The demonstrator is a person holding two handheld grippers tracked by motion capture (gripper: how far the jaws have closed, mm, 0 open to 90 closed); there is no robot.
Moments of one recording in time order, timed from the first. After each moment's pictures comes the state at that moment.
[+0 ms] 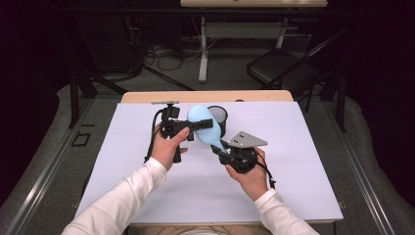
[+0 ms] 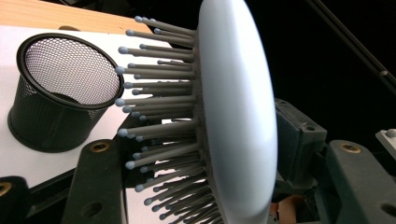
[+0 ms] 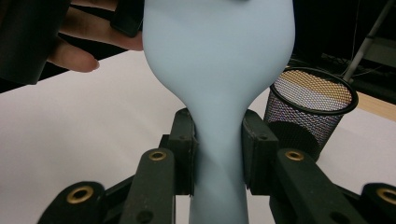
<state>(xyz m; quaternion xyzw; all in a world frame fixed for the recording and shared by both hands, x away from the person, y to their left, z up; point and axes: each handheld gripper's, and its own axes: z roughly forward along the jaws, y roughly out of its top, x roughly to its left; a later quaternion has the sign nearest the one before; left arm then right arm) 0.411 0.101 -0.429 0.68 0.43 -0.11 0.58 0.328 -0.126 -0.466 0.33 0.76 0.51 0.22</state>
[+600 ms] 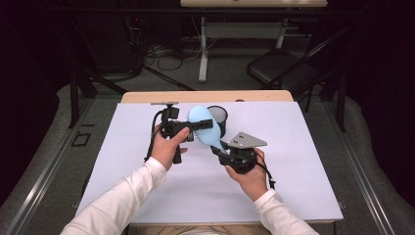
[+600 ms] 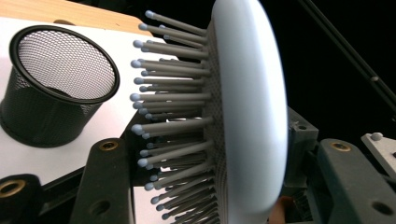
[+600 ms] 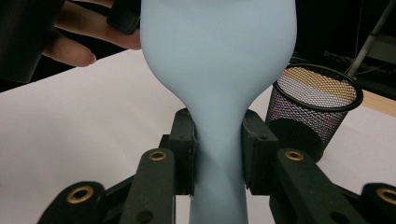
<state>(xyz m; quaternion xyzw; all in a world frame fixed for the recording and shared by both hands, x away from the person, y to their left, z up) 0.410 0.102 -0.430 0.67 0.44 -0.13 0.58 0.328 -0.126 -0.468 0.33 0.76 0.51 0.22</state>
